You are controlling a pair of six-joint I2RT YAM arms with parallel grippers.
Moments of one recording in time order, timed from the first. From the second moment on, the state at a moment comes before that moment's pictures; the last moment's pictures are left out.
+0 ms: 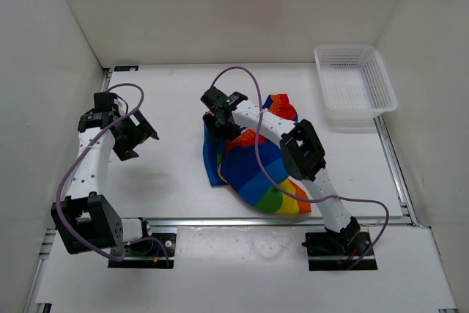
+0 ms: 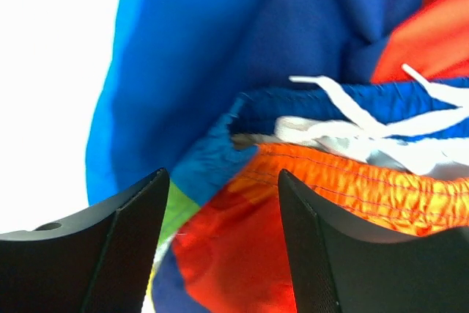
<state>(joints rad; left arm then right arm) 0.16 1.29 1.14 -0.96 0.18 -0.51 0.84 2.35 2.09 -0.96 0.05 0.39</state>
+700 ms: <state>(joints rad) 0.17 1.29 1.14 -0.97 0.19 -0.48 0.83 2.42 2.23 -0.97 0.09 0.41</state>
